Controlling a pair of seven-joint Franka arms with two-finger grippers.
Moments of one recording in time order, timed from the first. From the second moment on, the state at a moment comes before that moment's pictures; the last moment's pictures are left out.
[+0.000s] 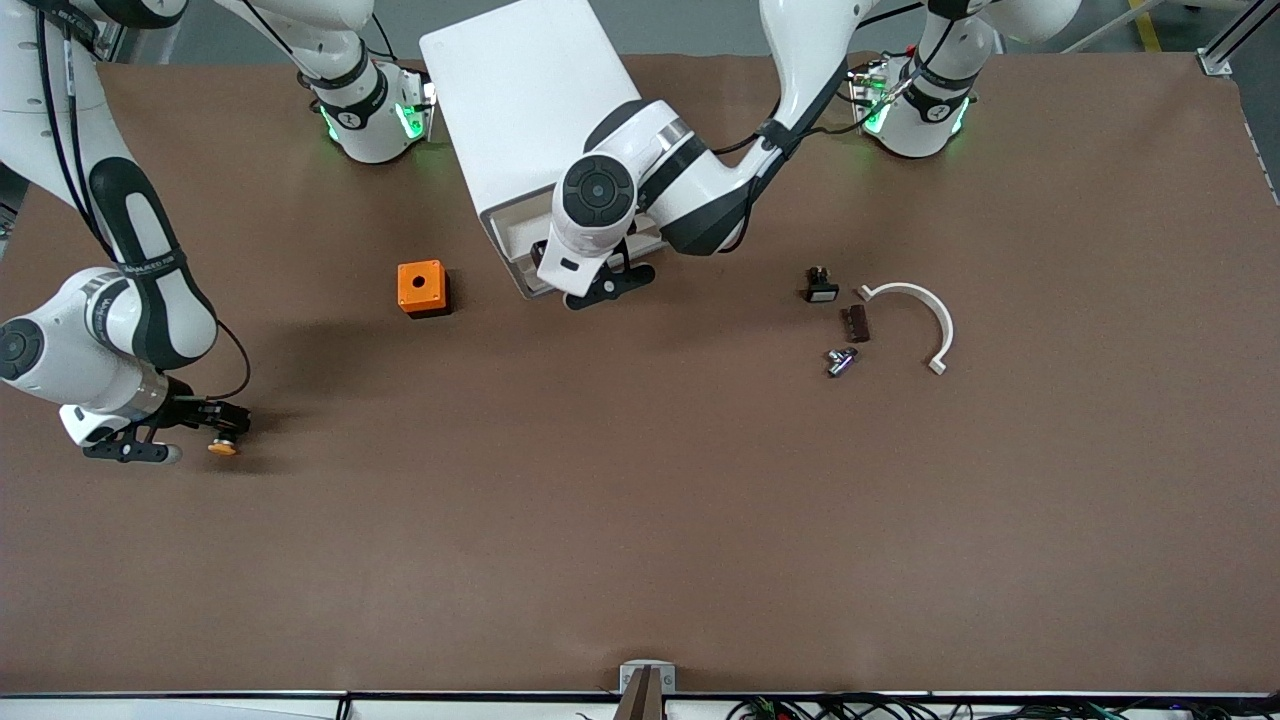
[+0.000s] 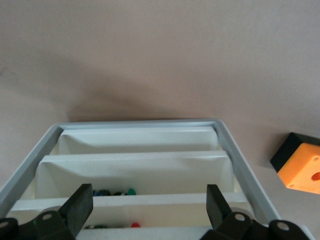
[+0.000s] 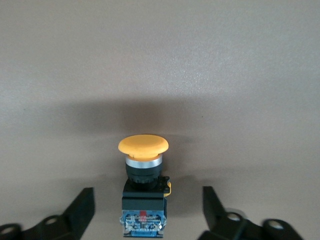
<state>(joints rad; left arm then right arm) -0.88 0.69 -0.05 -1.29 -0.39 1.86 -1.17 -0.24 0.56 -0.05 -1.91 0.08 2.47 -0.27</state>
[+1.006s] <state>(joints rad) -0.91 0.69 -0.05 -1.35 -0.55 1.86 -1.17 -0.14 0.42 -0.05 -1.43 0.01 1.62 -0.03</state>
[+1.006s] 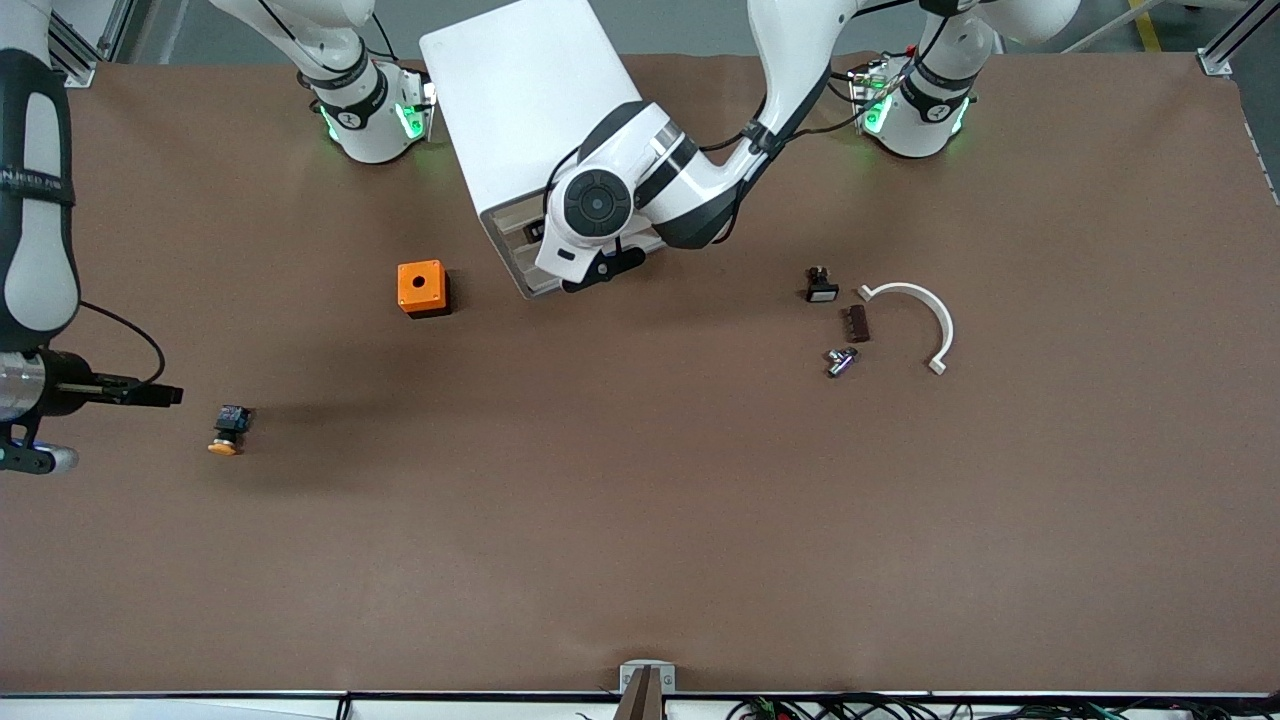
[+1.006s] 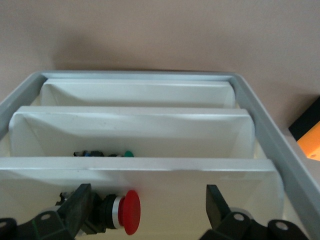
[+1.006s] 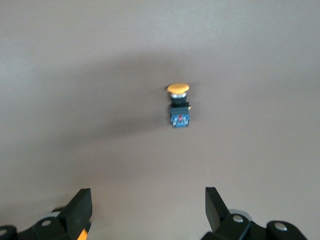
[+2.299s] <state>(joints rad) -0.82 0.63 -0.04 -1.34 -0.55 1.86 -1.17 -0.04 0.18 -0.05 -1.43 0.00 1.49 -0.01</state>
